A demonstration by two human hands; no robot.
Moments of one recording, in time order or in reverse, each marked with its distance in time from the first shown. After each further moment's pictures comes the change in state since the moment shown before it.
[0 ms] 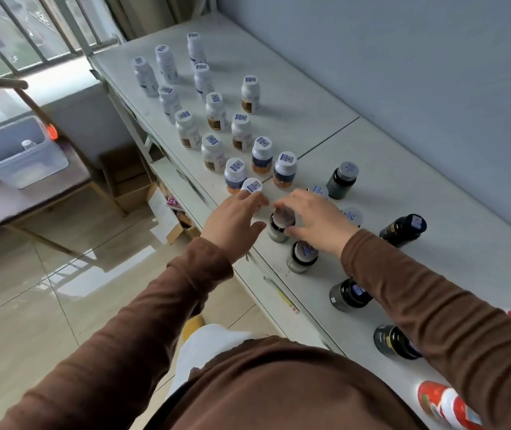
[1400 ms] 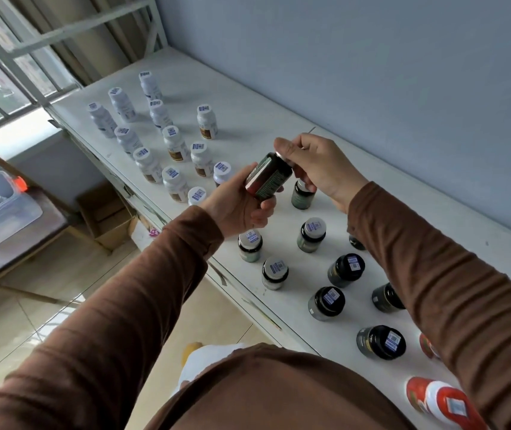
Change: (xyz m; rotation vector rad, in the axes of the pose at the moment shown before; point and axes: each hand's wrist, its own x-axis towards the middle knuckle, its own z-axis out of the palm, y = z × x) left_hand 0.101 0.045 -0.009 -1.605 -0.834 -0.360; right_hand 0.004 0.019 -0.106 0.822 0.402 0.279
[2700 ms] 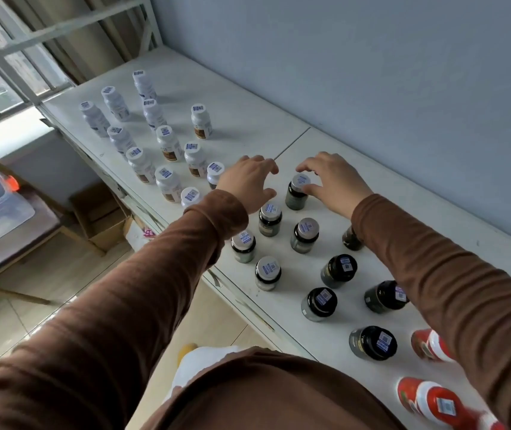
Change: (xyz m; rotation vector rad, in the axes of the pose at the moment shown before) left_hand 0.037 0.013 0.012 1.857 0.650 0.354; right_hand 0.014 0.067 -0.035 -0.880 -0.025 -0.193
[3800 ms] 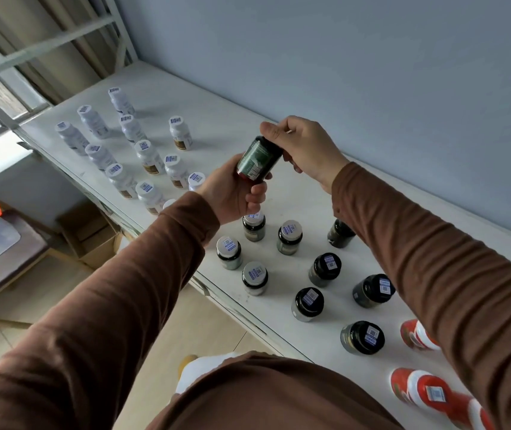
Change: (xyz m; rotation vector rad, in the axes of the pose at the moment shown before) left_hand 0.008 0.011 -0.011 -1.789 -0.627 -0.417; right_hand 0.016 -0.040 -0.052 0.771 0.159 0.198
